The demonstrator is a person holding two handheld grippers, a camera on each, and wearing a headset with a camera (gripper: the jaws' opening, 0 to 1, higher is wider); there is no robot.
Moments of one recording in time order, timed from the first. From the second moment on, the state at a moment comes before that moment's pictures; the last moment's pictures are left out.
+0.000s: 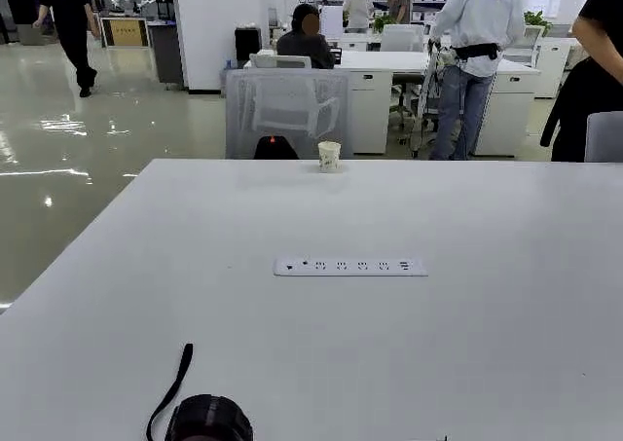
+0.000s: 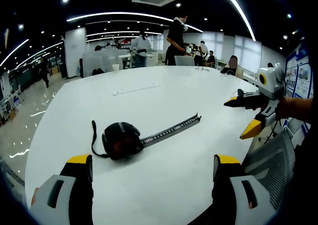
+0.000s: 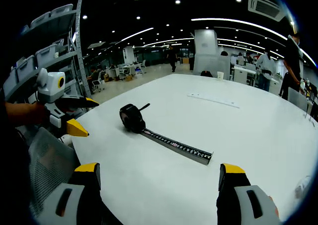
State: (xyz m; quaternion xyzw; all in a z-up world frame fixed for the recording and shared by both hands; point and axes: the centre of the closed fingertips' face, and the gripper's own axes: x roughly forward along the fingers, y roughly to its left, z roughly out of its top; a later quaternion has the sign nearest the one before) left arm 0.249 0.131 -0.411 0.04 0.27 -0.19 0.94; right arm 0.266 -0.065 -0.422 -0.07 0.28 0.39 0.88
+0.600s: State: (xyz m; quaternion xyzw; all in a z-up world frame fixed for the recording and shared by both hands) left arm 0.250 0.130 -0.411 0.04 0.27 -0.18 0.94; right arm 0.261 -0.064 -0.425 -0.07 0.28 0.39 0.87
